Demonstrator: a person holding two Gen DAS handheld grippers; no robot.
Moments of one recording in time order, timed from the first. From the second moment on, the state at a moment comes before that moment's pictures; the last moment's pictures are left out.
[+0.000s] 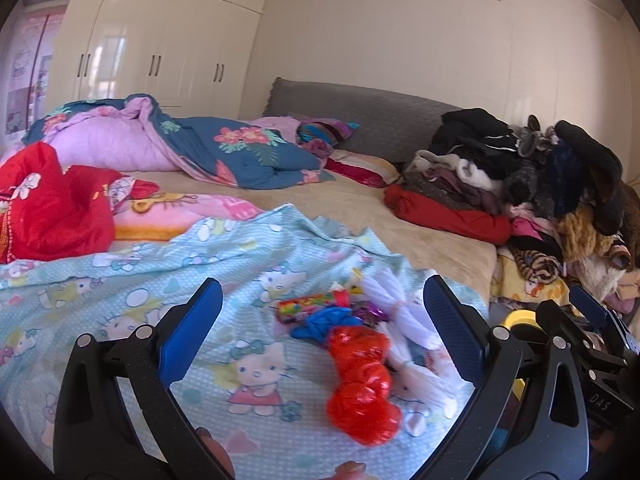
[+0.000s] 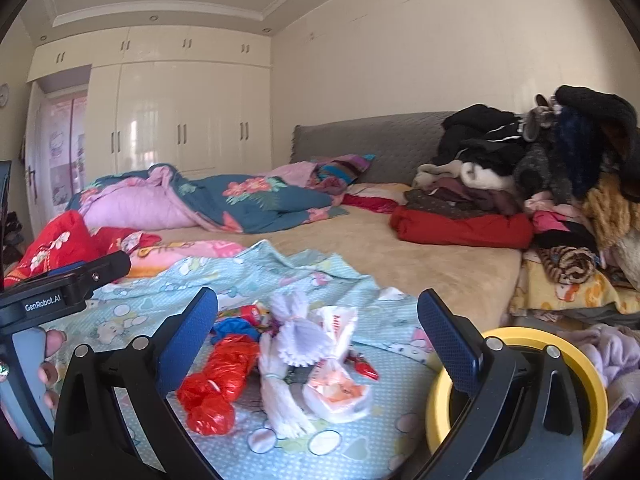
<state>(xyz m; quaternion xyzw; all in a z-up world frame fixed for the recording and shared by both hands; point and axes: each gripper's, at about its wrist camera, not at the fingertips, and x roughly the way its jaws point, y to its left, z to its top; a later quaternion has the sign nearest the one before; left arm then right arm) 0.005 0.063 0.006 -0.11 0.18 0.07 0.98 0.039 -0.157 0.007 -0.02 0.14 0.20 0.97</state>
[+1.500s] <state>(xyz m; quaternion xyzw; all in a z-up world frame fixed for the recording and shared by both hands) 0.078 0.034 -0.111 -0.13 0.40 -0.05 0.91 0.165 -0.131 -0.066 0.00 0.36 0.28 0.89</state>
